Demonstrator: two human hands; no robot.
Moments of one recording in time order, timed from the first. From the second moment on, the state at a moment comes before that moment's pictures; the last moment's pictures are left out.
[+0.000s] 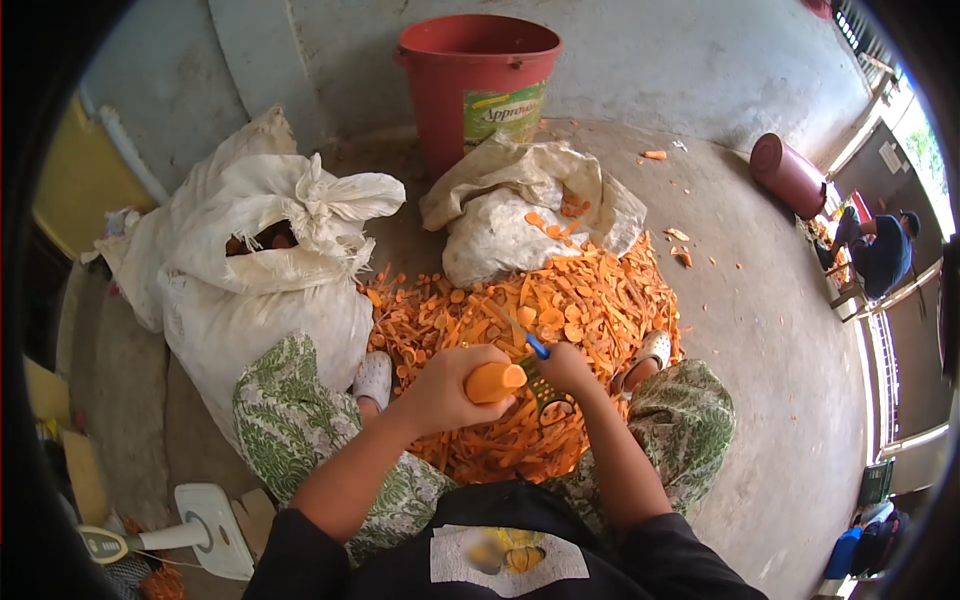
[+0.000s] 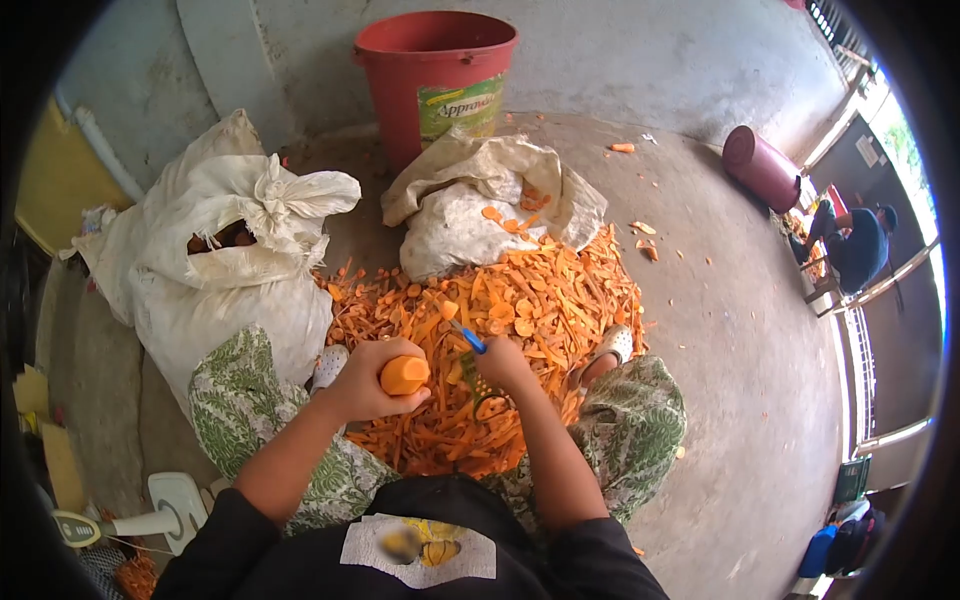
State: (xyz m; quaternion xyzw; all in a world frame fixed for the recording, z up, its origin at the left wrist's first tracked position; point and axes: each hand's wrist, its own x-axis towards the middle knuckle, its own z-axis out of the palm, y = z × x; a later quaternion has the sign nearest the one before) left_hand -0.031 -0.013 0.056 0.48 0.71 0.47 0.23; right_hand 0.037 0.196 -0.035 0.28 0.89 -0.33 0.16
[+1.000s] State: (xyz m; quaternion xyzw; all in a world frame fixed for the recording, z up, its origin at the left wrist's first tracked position) left_hand -0.066 -0.012 0.007 0.31 0.77 0.50 0.26; right_hand 0.046 0.152 0.038 0.15 0.89 -0.42 -0.03
